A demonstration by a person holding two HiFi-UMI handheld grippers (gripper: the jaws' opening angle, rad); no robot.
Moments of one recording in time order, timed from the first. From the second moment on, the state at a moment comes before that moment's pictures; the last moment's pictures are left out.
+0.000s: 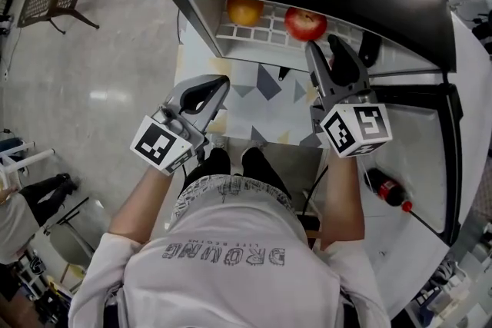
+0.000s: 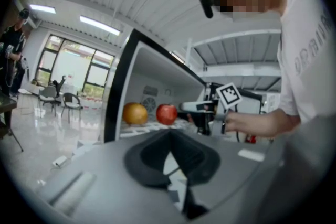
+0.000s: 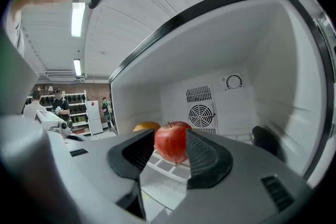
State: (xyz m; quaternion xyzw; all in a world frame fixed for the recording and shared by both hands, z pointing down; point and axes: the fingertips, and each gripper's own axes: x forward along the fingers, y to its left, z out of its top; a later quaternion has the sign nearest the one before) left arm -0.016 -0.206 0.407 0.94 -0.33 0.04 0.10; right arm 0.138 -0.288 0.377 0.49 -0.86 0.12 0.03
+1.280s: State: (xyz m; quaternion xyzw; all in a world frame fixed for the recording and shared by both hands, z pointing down) left arm -0.026 -0.206 0.418 0.93 -0.34 0.04 0.11; right arm 0.122 -0.324 0.399 0.51 -0.85 0.06 0.13
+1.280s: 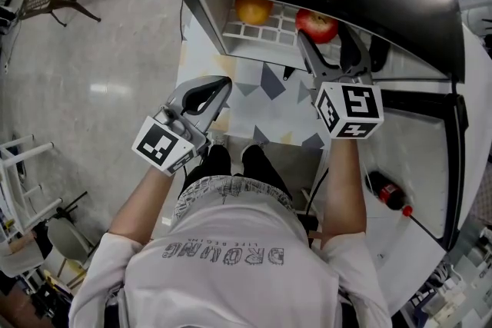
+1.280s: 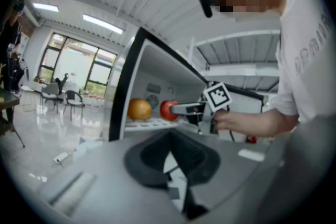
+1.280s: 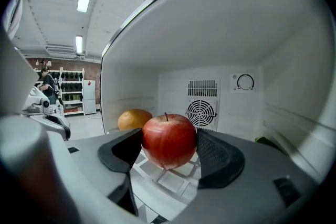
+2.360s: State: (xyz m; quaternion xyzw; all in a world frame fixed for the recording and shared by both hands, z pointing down) left arm -0.035 -0.188 0.382 0.96 -0.28 0.02 0.08; right arm 0.129 -0.257 0.376 0.56 -0.82 0.07 0.10
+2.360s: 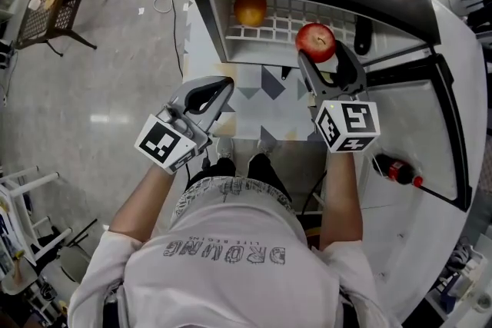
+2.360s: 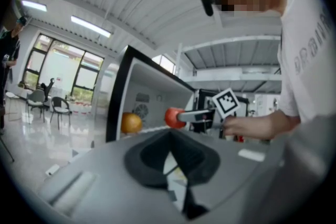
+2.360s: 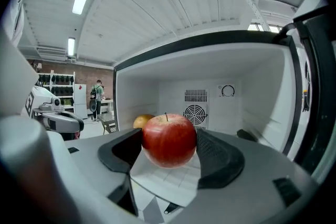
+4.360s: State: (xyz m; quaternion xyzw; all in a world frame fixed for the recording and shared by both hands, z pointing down) left arm -0.020 -0.178 0.353 0.97 -0.22 0.01 0.04; right arm 0.143 -0.159 0.359 0.58 -0.80 0.10 0.06
